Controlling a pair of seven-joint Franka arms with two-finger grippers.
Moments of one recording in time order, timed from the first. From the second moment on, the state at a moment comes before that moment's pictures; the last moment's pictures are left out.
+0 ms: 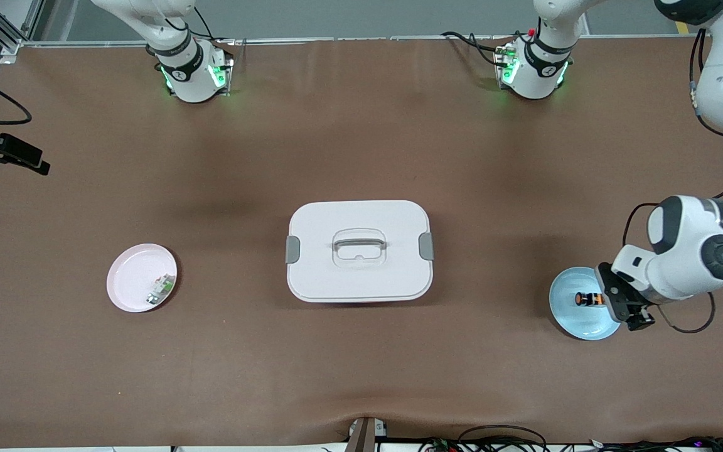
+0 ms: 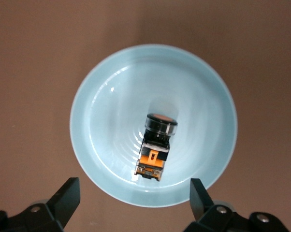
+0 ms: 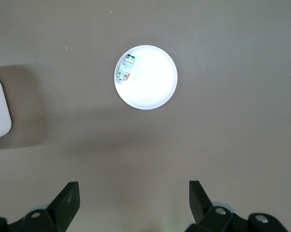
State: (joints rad) left arm 0.47 0.67 -0.49 -1.59 0.38 2.21 1.19; right arm -0.15 -0.02 0.04 -1.62 0.02 1.54 -0.01
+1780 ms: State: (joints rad) left arm 0.32 0.07 -0.42 -1.50 0.12 1.54 0.01; right arm -0.15 -0.01 0.04 -1.58 0.02 1.54 -0.01
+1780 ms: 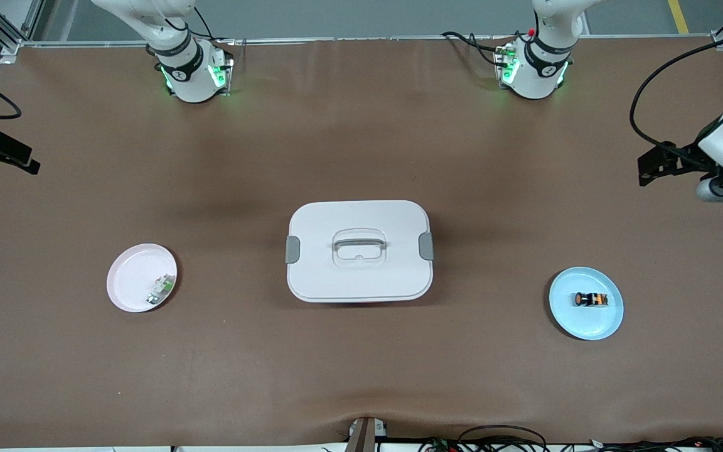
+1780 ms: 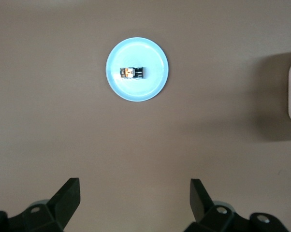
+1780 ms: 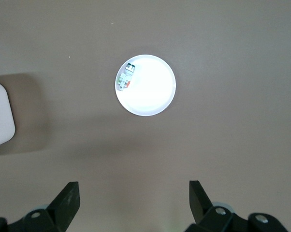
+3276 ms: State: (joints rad) left arm -0.02 -0.14 -0.10 -1.63 0.01 1.51 -0.06; right arm -0.15 0.00 0.04 -1.58 0.02 1.54 -0.01
